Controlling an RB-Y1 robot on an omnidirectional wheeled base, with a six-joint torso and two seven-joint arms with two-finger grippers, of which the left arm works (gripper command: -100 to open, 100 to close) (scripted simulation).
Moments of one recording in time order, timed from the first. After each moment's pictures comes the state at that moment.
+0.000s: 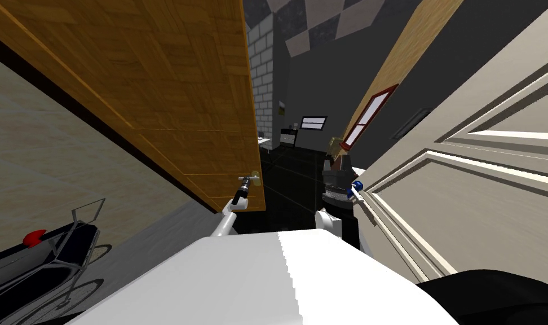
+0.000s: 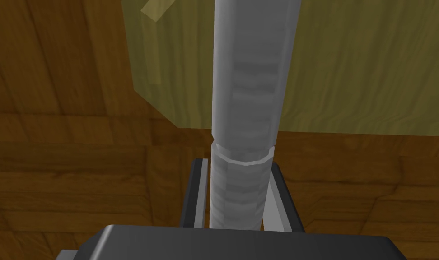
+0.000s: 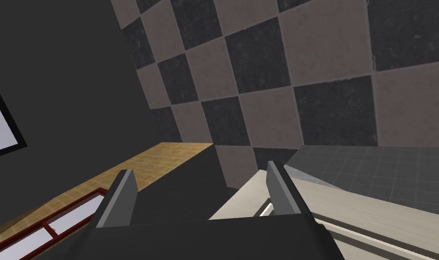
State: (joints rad) arm -0.16 0.05 0.01 -1.11 0.05 -0.30 -0.01
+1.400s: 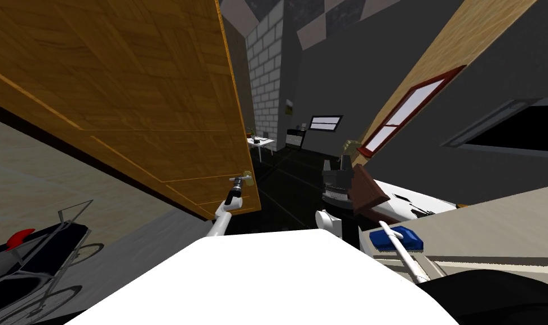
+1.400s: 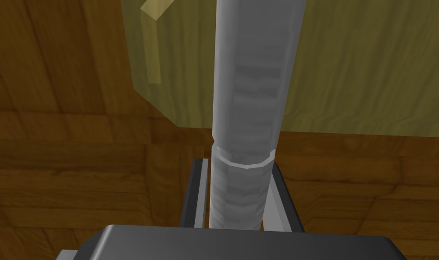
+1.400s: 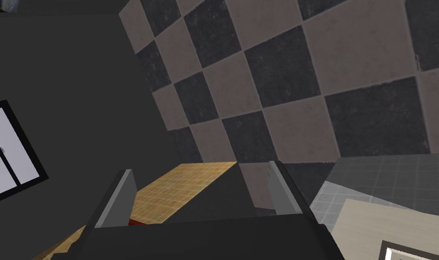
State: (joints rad) arm -0.17 0.06 0.17 -1.09 0.07 -0.31 -0.04
